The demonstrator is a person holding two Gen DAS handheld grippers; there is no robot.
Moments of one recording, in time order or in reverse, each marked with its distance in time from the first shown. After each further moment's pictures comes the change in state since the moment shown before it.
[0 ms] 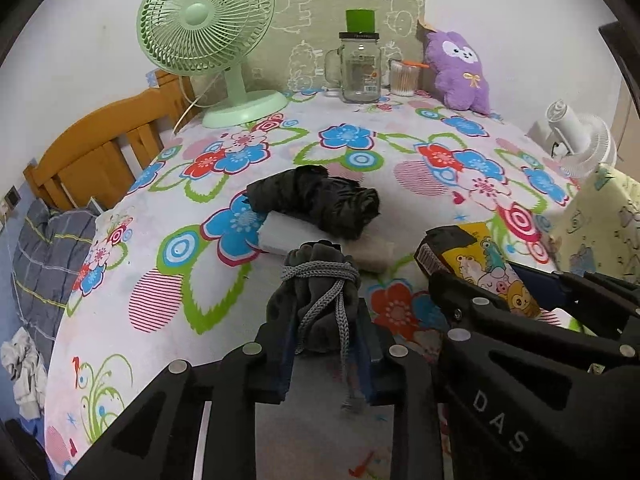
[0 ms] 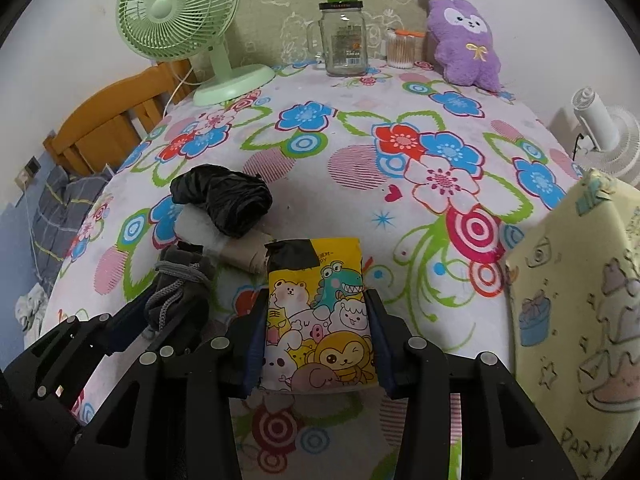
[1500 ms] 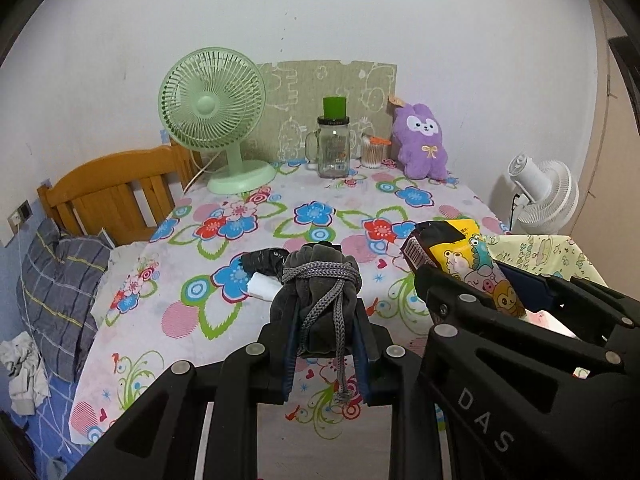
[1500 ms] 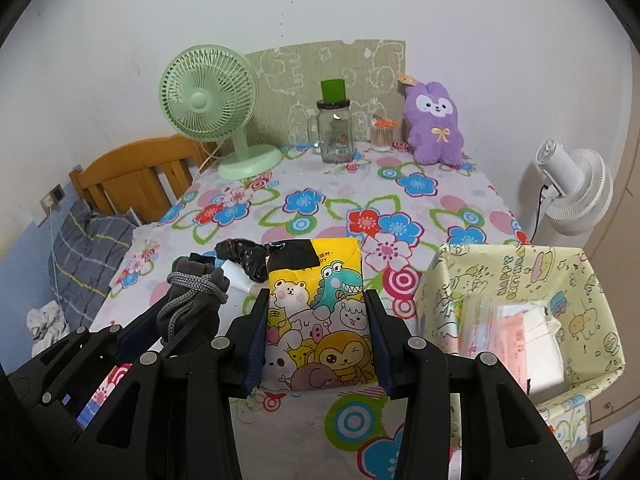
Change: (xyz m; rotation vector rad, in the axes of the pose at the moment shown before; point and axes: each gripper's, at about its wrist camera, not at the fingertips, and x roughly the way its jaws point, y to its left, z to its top) left arm -0.120 -0.034 0.013 -0.030 -0.179 -0.028; right arm -0.136 -0.019 -0.007 -0.025 -0.226 0.013
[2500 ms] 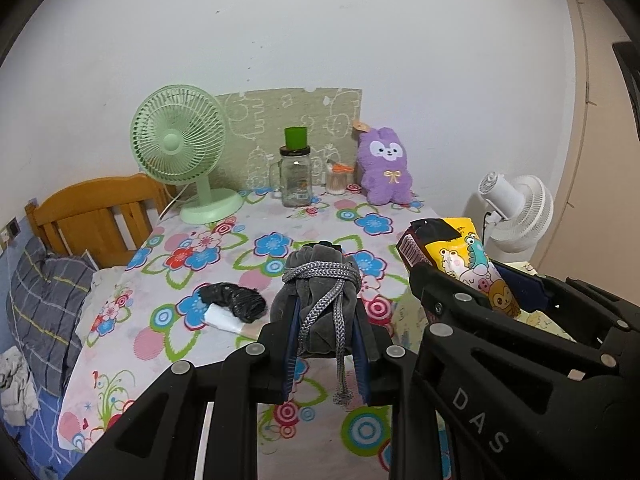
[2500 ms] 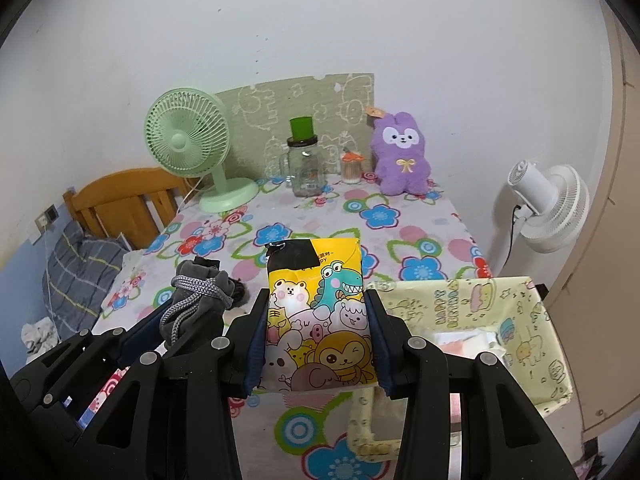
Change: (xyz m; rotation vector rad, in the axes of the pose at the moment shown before) left arm -0.020 -0.055 0.022 0.020 -0.067 -0.060; right arm -0.042 -0.048 0.016 0.017 -0.092 -0.039
